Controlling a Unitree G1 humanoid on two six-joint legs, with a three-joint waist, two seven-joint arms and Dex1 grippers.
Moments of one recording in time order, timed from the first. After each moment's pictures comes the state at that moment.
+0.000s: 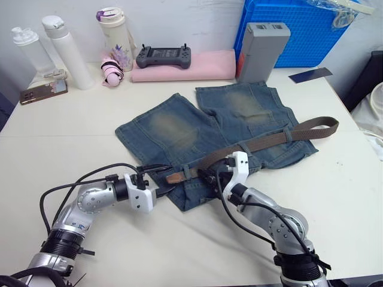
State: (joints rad) left arm -0.28 0.65 -0.14 0.21 0.20 -0.80 -0.65; right arm -0.20 -0.13 0.08 -0.35 0.92 0.85 -0.06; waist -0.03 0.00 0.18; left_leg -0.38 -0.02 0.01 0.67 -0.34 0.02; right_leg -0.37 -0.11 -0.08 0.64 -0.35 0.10
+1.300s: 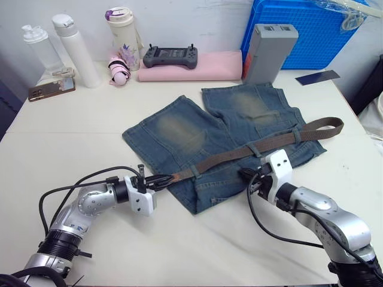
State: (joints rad) left arm -0.26 0.68 -0.16 0.20 0.24 -0.82 -0.58; right arm -0.11 -0.59 0.00 -0.45 0.56 0.76 0.32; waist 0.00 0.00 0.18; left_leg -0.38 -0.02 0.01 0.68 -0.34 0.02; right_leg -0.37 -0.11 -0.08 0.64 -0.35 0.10
